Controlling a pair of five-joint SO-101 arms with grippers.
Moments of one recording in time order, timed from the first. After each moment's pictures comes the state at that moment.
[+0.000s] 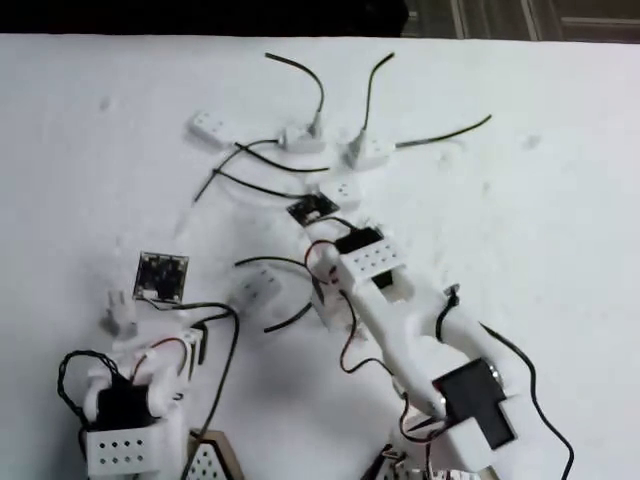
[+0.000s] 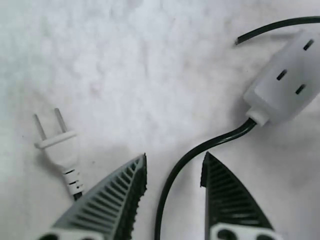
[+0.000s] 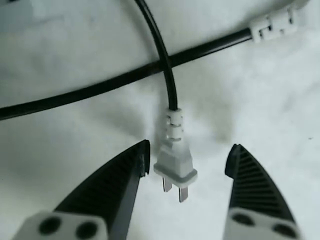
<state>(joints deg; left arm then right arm) -10.9 -103.2 97.2 73.0 -11.0 -28.9 -3.1 38.2 64.8 7.0</state>
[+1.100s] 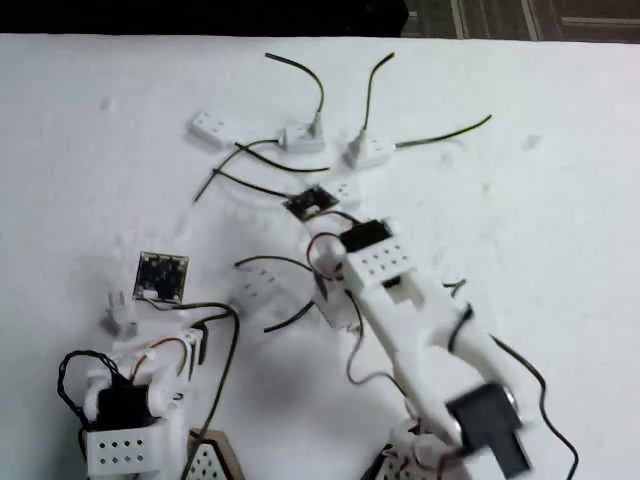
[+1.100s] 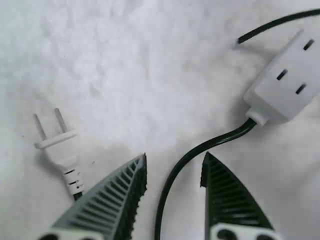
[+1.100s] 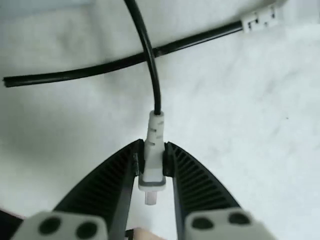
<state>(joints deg) -10.9 -103.2 97.2 73.0 -11.0 -28.9 -15.0 35.6 76.0 10.2</state>
